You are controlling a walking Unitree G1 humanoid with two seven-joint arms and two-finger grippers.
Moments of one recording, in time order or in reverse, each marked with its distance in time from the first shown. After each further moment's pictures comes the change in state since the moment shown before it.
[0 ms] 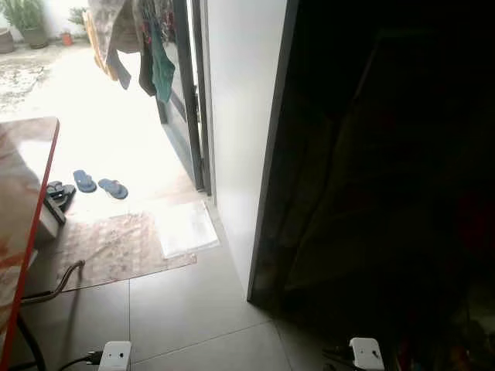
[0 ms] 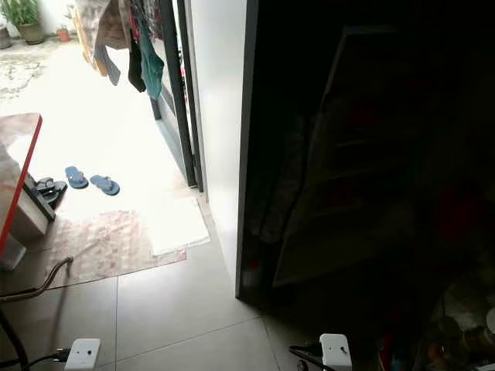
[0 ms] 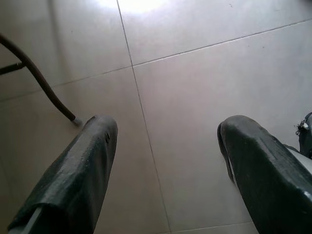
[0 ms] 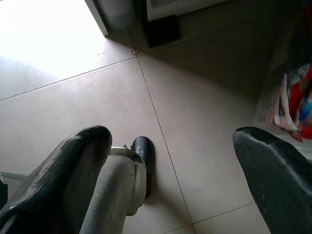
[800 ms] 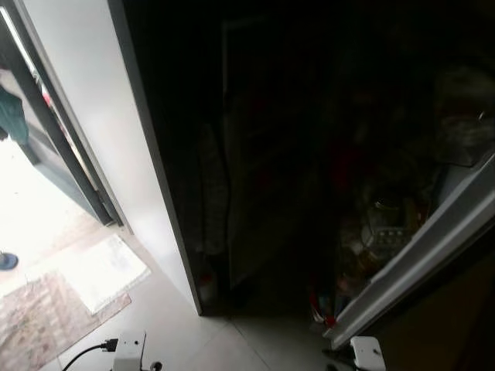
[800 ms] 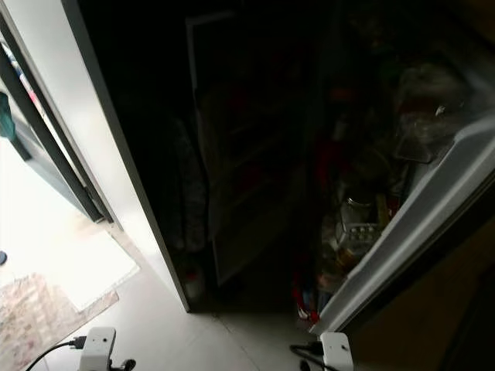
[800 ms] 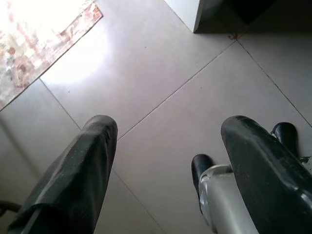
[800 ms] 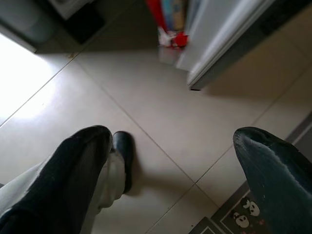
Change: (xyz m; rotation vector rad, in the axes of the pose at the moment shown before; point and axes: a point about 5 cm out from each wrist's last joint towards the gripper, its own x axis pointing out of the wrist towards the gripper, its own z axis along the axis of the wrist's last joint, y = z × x) left arm 0.003 -0.016 0.015 -0.005 -0.040 -0.023; right arm -0.001 -0.007 -0.001 -0.017 0.017 -0.015
